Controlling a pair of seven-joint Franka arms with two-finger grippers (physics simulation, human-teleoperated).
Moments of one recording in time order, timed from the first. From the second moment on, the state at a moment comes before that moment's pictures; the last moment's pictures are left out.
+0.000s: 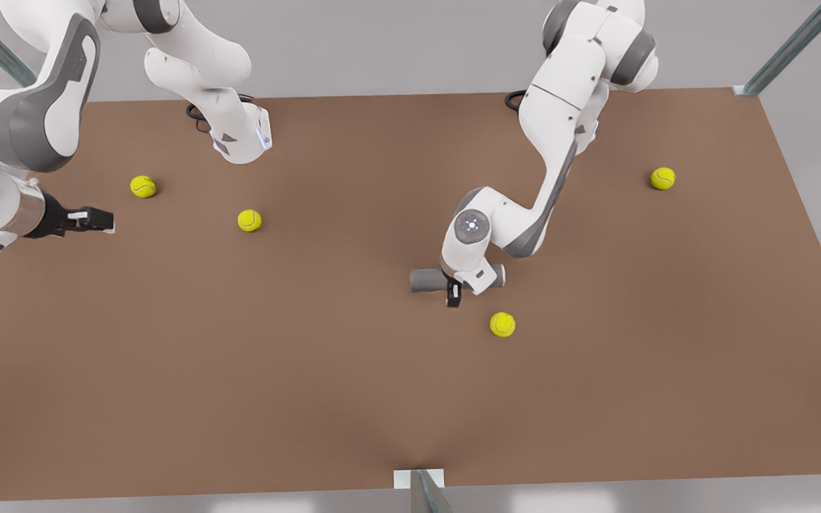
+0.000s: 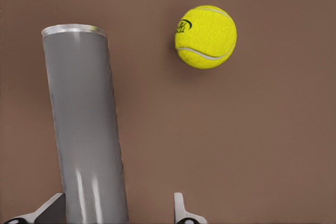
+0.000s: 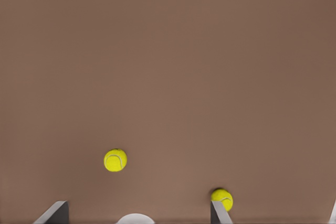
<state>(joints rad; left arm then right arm) -0.67 0.57 0.00 -1.74 -0.03 2.35 -2.14 0.05 0.19 -0.16 -1.30 -0.02 1.23 -0.17</state>
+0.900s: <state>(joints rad) -0.70 0.66 0.00 -1.82 -0.02 2.45 -2.26 0.07 0.22 -0.16 -1.30 -0.02 1.24 -0.13</state>
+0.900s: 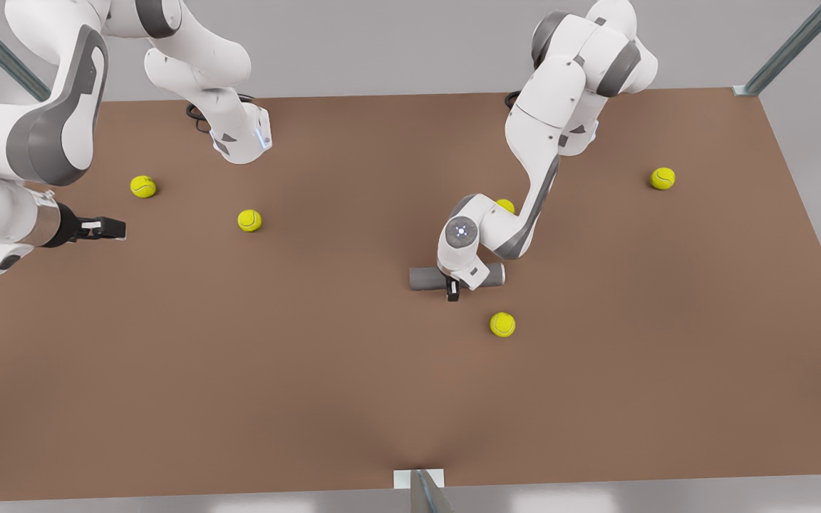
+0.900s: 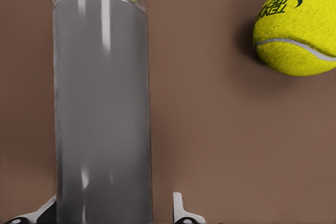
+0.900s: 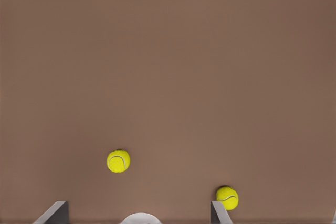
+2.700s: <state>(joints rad) -0.69 0.75 0.23 -1.76 1.18 1.41 -2.47 0.08 0.24 -0.16 -1.30 -0.02 1.24 -0.12</state>
